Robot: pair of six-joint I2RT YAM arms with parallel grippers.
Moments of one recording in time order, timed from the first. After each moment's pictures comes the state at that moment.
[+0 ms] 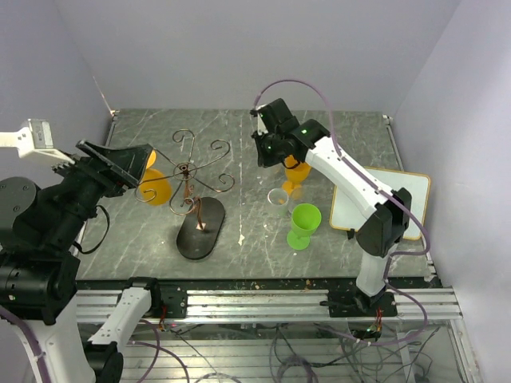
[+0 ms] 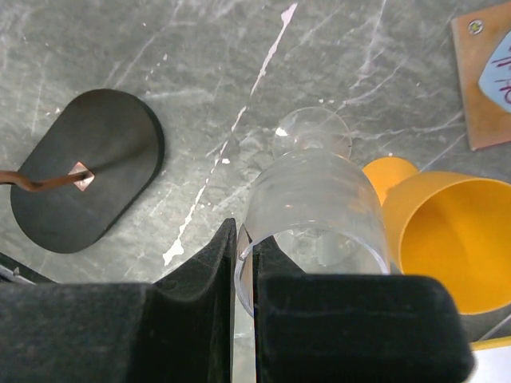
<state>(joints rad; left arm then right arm) -0.05 0.78 1.72 -0.86 0.26 -0.67 0.69 1.85 1.90 -0.91 0.05 0.20</state>
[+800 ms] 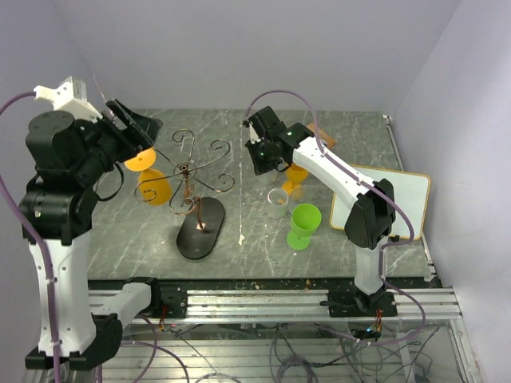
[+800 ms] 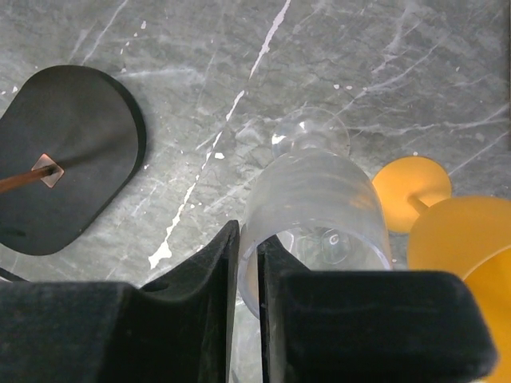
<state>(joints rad) -0.05 1.00 1.72 -0.89 0.19 -0.58 0.69 1.97 1.90 -0.92 0.01 0.18</state>
